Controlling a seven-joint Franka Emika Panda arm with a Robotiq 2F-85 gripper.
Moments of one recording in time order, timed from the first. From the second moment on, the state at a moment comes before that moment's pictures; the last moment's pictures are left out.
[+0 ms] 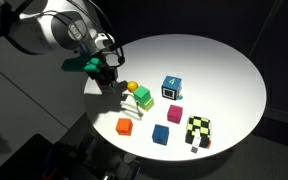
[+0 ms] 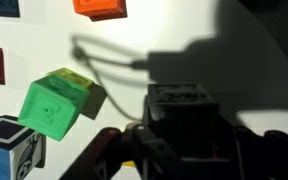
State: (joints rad) arm 0.21 0.33 0.02 -2.36 -0.10 2.66 0.10
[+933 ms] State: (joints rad) arm 0.13 0.22 0.00 -2.52 -0.16 2.70 0.08
